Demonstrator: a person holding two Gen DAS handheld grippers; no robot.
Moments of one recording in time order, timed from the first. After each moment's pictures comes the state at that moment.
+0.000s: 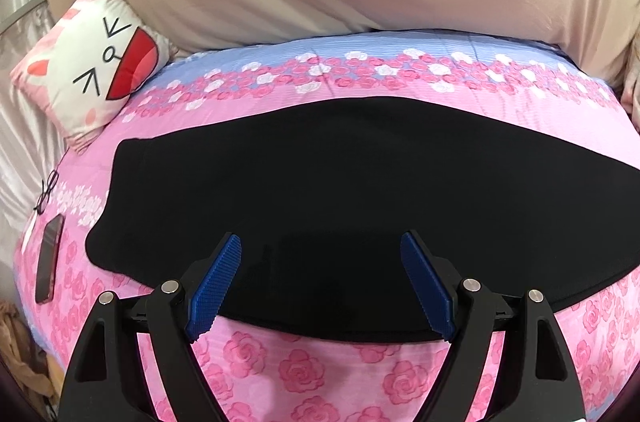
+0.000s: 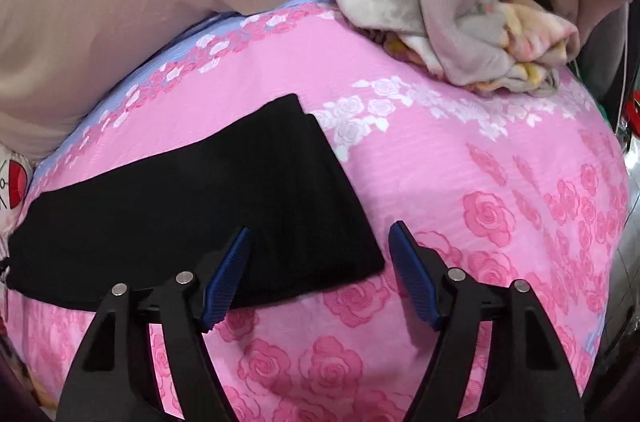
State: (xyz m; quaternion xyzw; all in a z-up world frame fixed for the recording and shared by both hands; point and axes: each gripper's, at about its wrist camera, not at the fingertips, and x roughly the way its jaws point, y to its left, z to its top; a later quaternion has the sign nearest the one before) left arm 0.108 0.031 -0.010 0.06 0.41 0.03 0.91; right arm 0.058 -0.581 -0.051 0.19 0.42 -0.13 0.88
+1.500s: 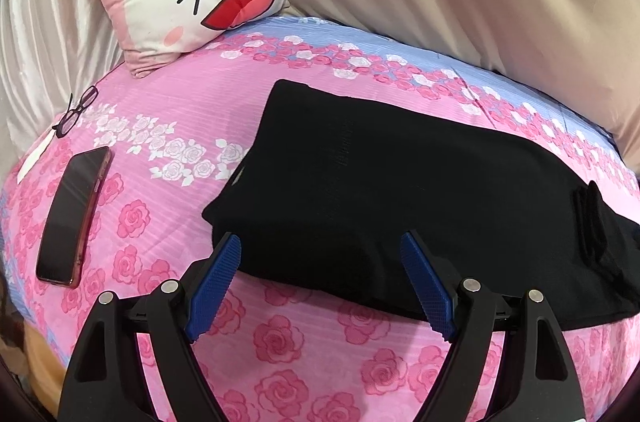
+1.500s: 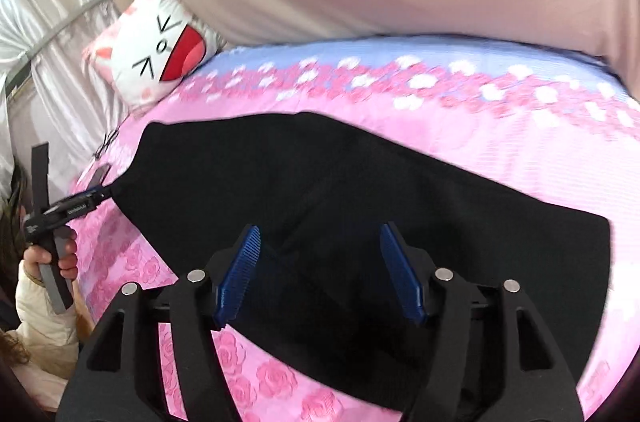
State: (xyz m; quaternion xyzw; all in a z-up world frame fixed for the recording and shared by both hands) left arm 0.104 0.247 -0.025 -0.08 0.41 0.07 0.91; right arm 0.185 -0.172 0.017 0.07 0.42 0.19 0.89
